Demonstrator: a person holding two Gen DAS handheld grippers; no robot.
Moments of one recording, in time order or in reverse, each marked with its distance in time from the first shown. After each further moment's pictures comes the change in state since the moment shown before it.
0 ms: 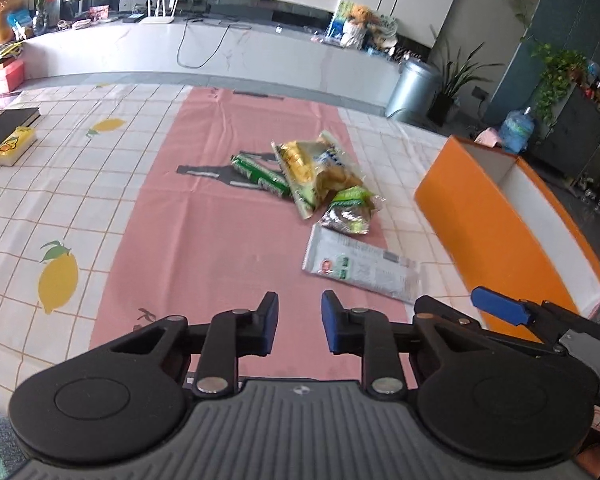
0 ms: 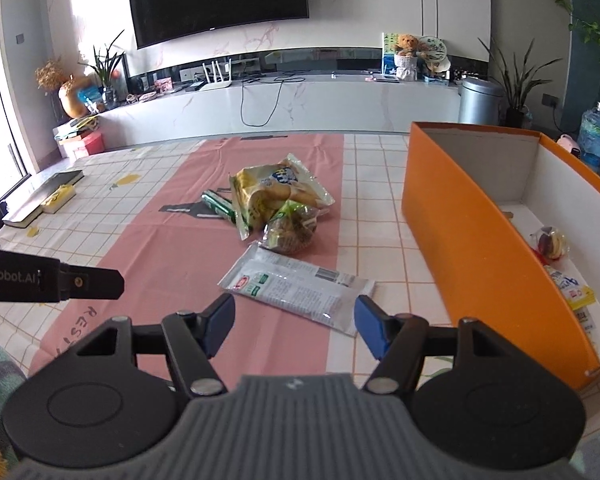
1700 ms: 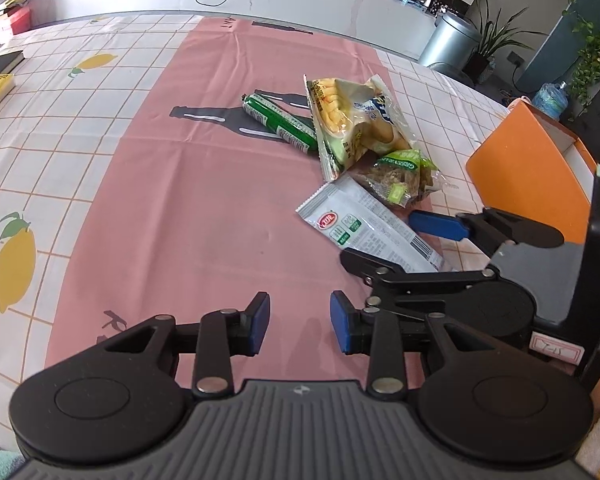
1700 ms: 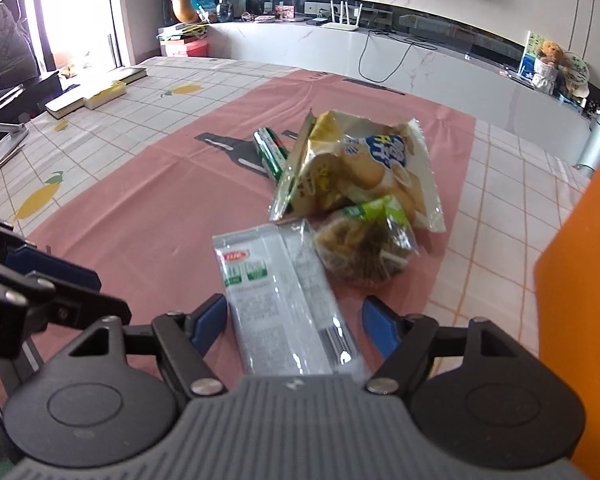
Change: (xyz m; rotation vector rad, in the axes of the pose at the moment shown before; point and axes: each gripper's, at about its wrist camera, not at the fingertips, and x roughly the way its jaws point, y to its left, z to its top) left arm 0.081 0.011 0.021 -0.068 0.186 0.030; right arm 0.148 0.008 0.034 -0.344 0.157 0.254
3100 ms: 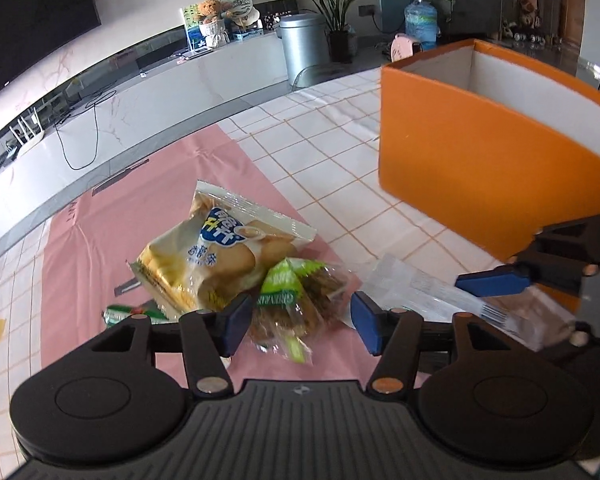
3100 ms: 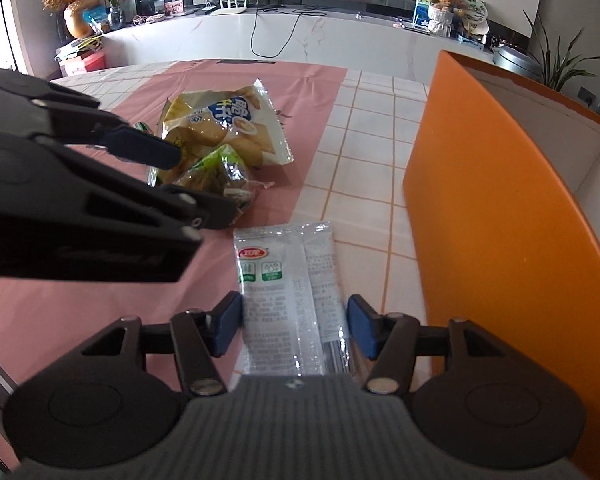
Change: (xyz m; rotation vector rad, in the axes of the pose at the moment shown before) left arm 0.068 -0.103 0.046 0.682 -0.173 -0.008; right arm -0.037 -0.043 -0.029 0.234 0.056 -0.223
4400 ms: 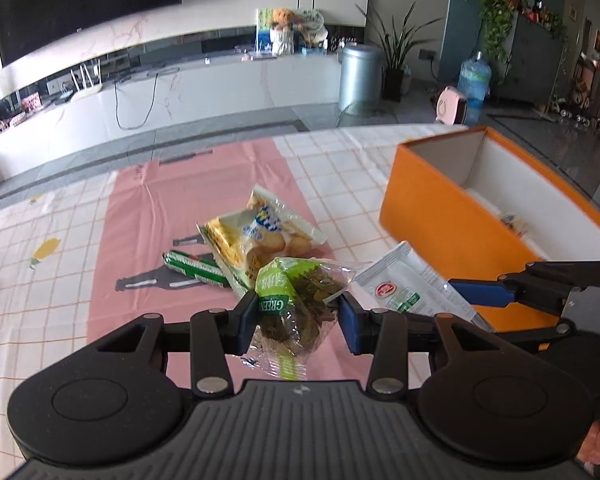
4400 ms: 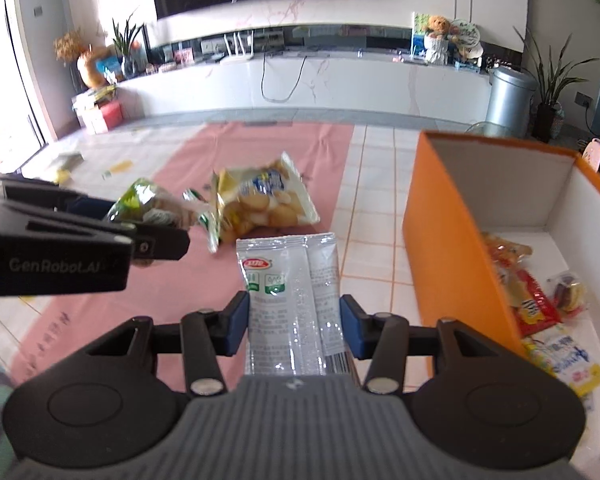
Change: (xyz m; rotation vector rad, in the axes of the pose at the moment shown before) left arm -0.126 0.006 -0.008 -0.283 -0.055 0.031; right arm -0.090 0.006 0.008 0.079 -0.127 0.062
